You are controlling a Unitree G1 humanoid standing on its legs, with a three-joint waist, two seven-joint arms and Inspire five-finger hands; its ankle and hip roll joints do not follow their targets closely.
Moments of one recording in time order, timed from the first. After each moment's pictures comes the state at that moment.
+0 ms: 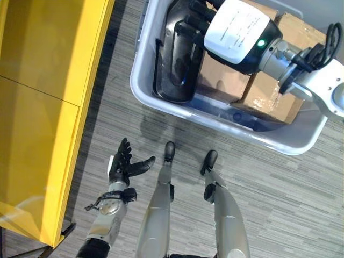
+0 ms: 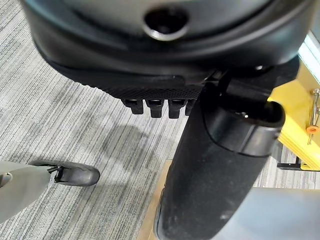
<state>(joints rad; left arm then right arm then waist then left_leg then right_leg) -0.06 0.41 -0.16 0.30 -0.49 -0.18 0.24 -1.45 -1.15 1.04 0.08 -0.81 -0.10 -0.10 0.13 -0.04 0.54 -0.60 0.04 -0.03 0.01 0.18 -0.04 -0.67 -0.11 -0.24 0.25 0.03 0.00</state>
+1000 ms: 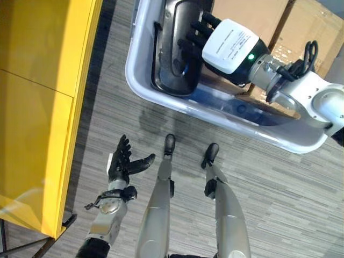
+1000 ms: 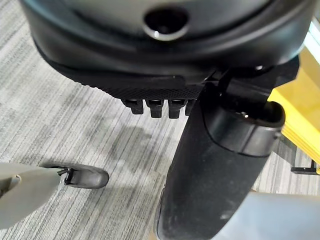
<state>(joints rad) -0.06 0.41 -0.16 0.26 -0.49 -0.20 0.26 -1.38 -1.05 1.05 0.21 -0.78 -0.08 -0.10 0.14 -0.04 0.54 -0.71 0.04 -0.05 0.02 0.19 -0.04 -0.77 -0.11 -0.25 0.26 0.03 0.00</state>
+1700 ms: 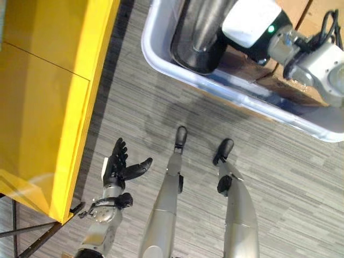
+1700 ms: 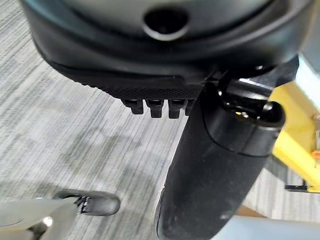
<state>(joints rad) 0.03 0.45 -0.16 0.20 -0.51 -0.24 0.25 -1.56 -1.06 1.22 0.44 -0.76 -0.07 -0.15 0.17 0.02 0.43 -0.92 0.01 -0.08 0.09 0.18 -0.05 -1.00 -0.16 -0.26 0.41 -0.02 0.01</state>
